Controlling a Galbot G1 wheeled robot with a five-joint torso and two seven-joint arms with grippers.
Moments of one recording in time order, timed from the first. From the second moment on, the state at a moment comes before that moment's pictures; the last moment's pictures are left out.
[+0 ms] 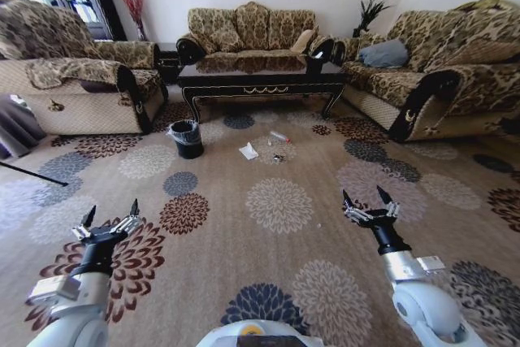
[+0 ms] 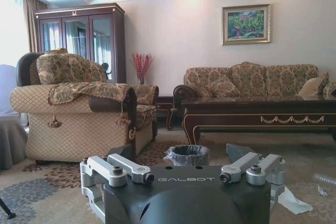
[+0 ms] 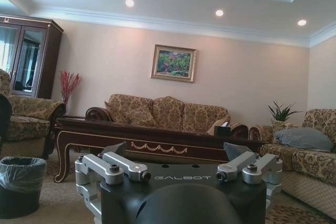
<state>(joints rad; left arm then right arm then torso) 1.79 -1.43 -0.96 -2.43 -0.37 0.11 -0.05 -1.71 1.01 0.78 2.14 0.47 0.29 0.05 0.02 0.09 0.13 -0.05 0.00</state>
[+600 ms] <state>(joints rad) 1.78 -1.43 -0.95 -2.42 -0.38 0.08 -0.05 -1.72 1.01 0.78 2.14 0.47 0.27 0.05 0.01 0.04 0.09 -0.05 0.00</state>
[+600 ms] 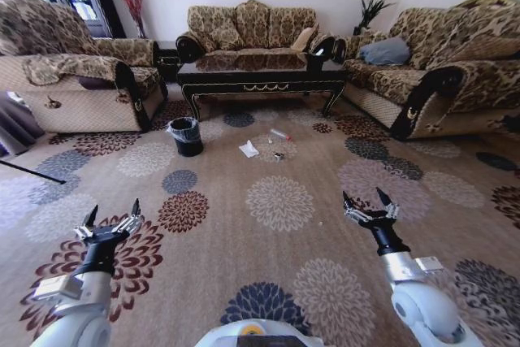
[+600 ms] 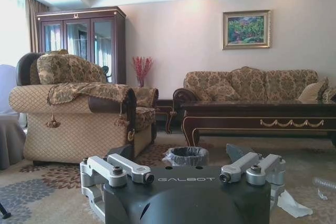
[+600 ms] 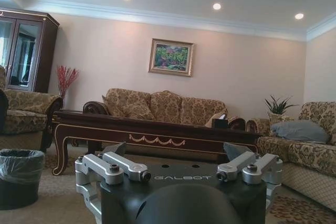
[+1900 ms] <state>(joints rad) 1.77 -1.44 -0.96 -2.40 -0.38 0.06 -0.05 -1.70 1.02 0.75 2.10 0.45 0.29 0.05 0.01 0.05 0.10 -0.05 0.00</state>
